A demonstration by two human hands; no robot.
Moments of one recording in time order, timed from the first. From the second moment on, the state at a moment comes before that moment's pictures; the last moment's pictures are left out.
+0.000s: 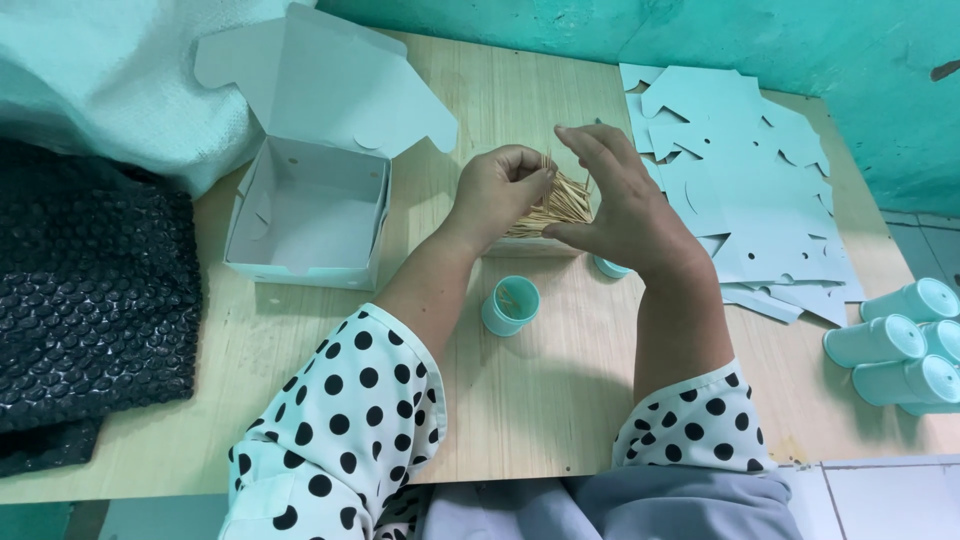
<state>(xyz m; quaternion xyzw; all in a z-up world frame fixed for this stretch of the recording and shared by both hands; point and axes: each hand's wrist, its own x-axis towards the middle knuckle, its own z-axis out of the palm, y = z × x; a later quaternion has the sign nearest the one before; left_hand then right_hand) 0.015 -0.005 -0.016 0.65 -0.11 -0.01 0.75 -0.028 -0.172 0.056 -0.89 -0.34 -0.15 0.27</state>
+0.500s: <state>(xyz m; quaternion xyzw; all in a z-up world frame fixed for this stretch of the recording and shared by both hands) -0.011 0.002 0.007 0.66 -0.14 -0.05 0.73 -0.041 -0.177 0.055 -0.91 -0.32 -0.16 0.21</state>
